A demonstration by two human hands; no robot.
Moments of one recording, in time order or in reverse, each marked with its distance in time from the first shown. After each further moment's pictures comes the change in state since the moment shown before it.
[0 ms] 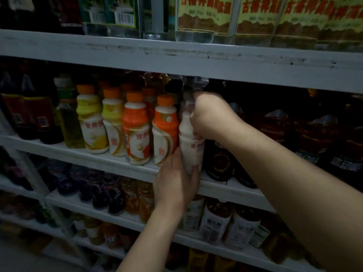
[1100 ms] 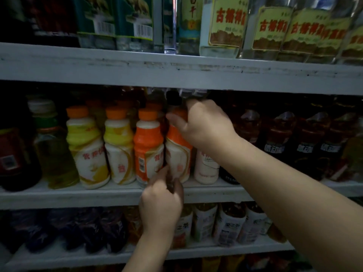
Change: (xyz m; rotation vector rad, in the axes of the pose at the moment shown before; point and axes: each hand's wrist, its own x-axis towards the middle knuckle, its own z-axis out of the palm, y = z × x) left_hand 0.035 -0.090 -0.053 -0.243 -0.042 0.003; right_hand 0.033 -0.055 0.056 -0.228 0.405 0.134
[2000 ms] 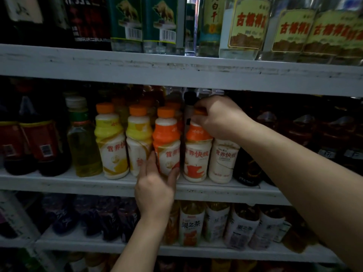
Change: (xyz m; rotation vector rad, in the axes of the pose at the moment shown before) left_hand 0.020 -0.033 -0.013 0.034 0.148 0.005; right_hand 0.021 0.008 -0.005 0.212 -0.250 -0.059
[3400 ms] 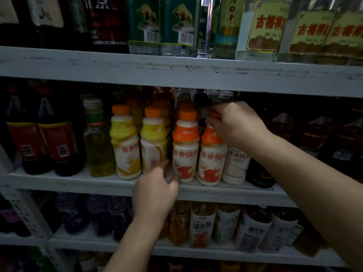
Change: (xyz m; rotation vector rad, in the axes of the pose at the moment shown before) left_hand 0.017 -0.013 -0.040 0.093 -0.174 0.029; right_hand -0.017 -0.012 0.006 -0.113 0.105 0.010
